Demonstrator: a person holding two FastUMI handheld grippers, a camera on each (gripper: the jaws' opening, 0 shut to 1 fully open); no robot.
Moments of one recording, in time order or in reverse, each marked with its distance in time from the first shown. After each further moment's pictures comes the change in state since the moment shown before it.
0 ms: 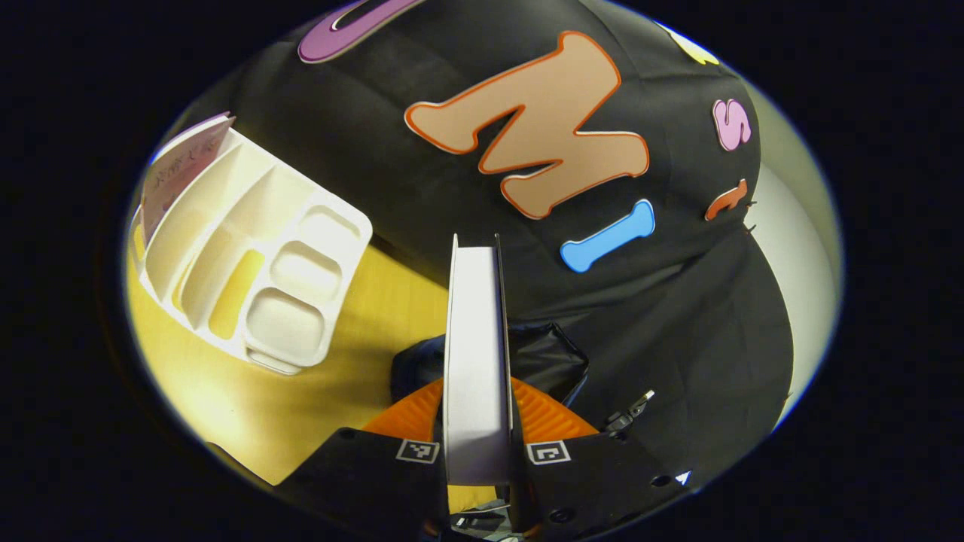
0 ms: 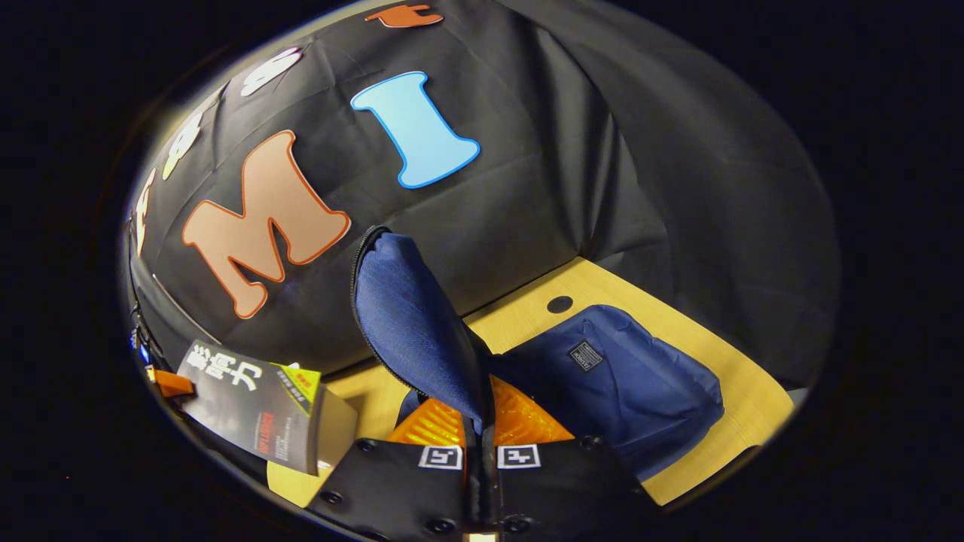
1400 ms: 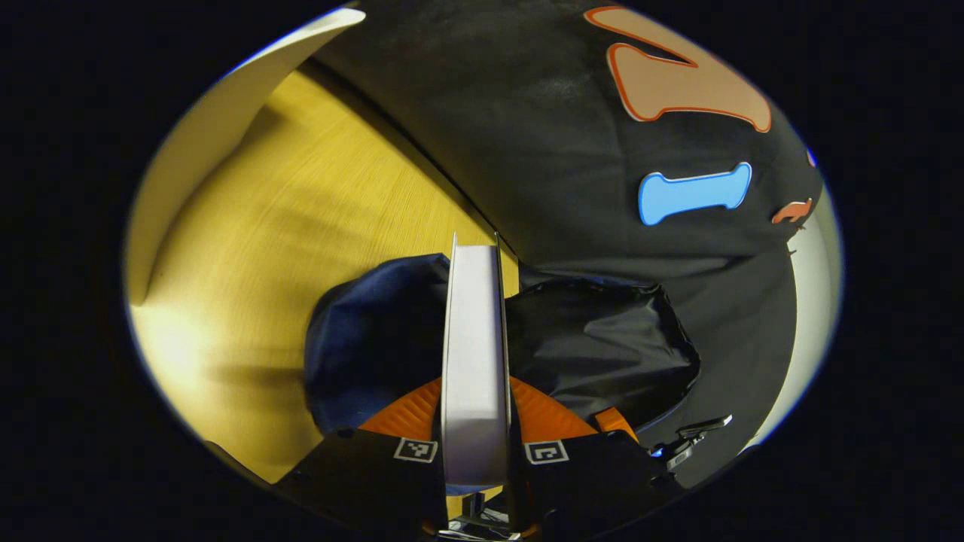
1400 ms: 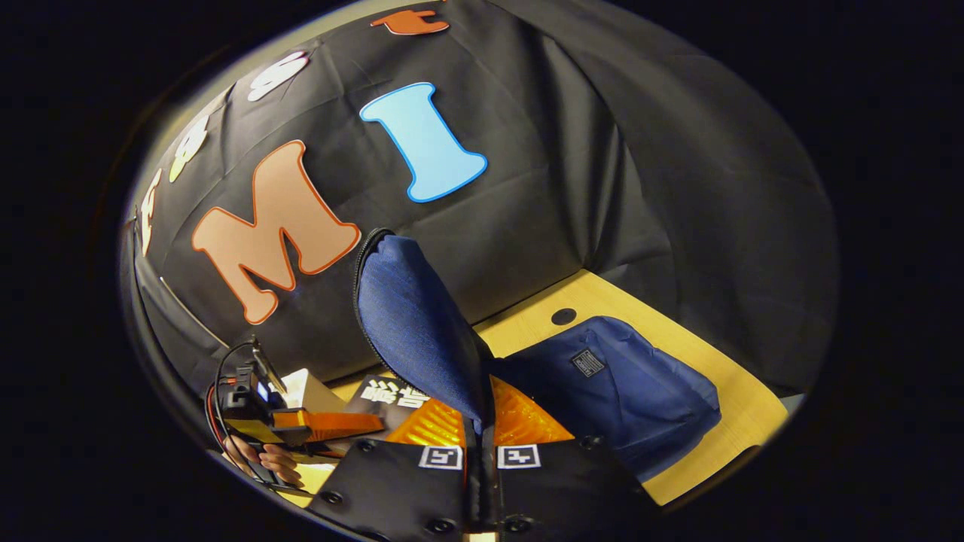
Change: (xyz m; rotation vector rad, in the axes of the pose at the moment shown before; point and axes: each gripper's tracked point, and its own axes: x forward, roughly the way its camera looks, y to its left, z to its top) left arm 0.211 0.031 -0.114 -0.247 0.195 -0.027; right arm -0.008 0.001 0.009 -0.012 -0.039 0.034
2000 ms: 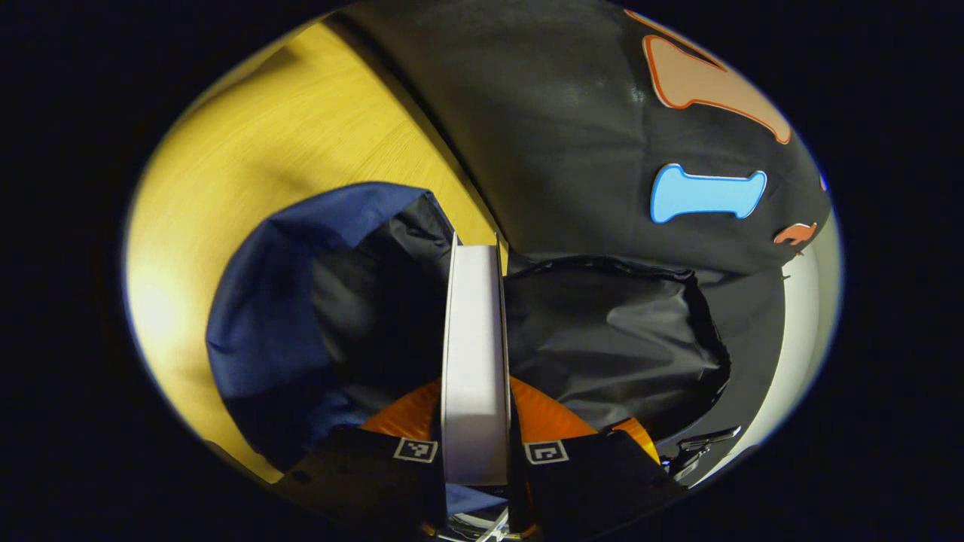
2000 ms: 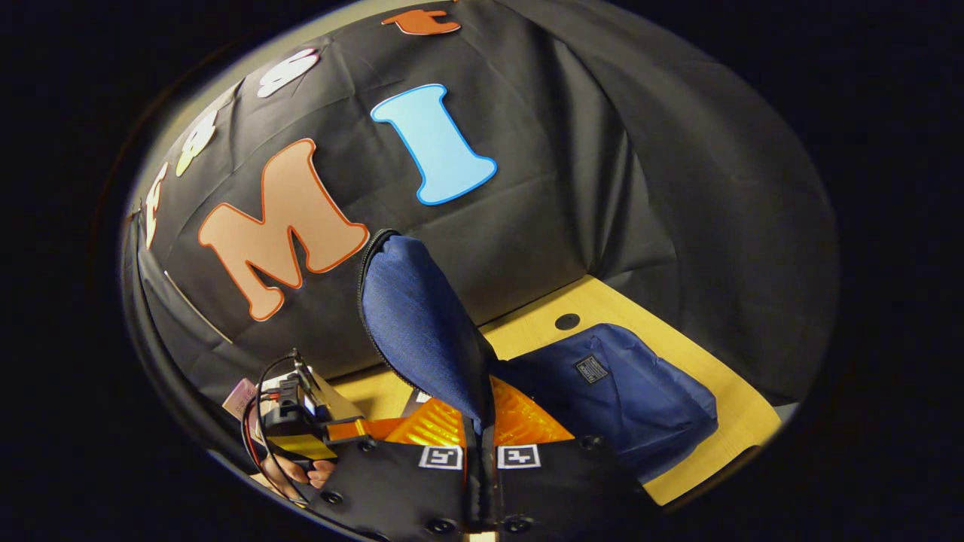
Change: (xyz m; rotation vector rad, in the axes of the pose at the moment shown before) left arm 0.064 -0.008 -0.041 -0.126 0.000 -0.083; right arm -0.004 0.006 0.006 -0.027 -0.009 0.019
